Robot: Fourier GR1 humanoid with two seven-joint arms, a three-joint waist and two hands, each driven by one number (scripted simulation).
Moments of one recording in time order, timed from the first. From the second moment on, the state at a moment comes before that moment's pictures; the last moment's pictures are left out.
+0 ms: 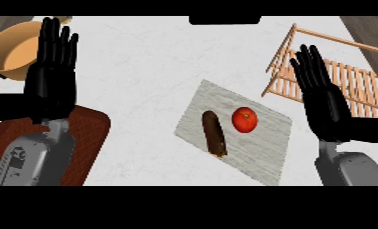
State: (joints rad) left arm -0.30 0.24 -0.04 -1.63 0.27 0.39 -0.02; right arm -0.17 -0.30 0.14 -1.59 -0.36 -0.17 -0.12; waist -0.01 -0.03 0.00
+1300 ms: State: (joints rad) left arm 0.03 0.48 -0.02 -1.40 0.28 0.10 0.06; right arm -0.37 -0.28 0.58 -1.57 0.61 -0.47 0.81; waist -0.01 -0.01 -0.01
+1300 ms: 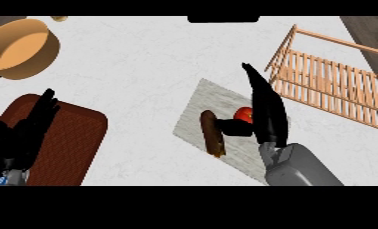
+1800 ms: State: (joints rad) left arm 0.03 0.47 -0.02 -1.42 0.27 0.09 0.07; right arm -0.51 -0.35 0.66 -1.63 0.49 0.07 1.09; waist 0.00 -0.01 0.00
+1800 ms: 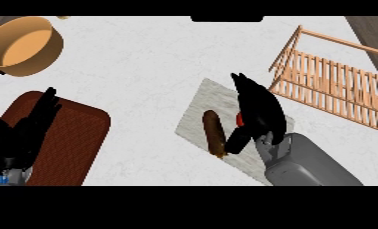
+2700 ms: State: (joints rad) left arm 0.02 0.45 0.01 -1.40 0.25 0.06 0.06; right arm -0.54 -0.39 0.64 -1.51 0.44 0.30 1.05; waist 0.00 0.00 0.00
